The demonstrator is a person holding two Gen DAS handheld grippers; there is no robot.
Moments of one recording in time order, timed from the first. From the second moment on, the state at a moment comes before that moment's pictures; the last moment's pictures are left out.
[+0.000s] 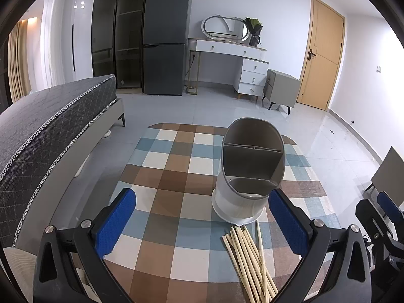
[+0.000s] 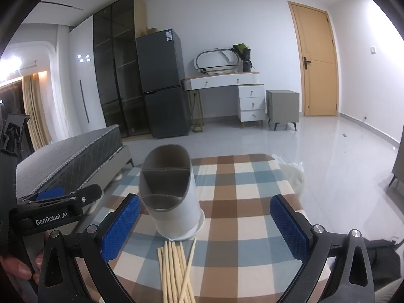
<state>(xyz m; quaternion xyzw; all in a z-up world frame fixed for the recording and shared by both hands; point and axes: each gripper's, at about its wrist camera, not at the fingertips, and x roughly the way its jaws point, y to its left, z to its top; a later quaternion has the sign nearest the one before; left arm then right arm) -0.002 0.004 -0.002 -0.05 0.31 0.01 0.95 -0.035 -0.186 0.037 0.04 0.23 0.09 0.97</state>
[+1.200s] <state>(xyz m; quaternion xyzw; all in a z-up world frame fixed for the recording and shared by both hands) -0.002 0.008 -0.003 -0.06 0.32 0.01 0.94 -0.034 -0.184 0.032 0.03 0.24 0.09 0.97</state>
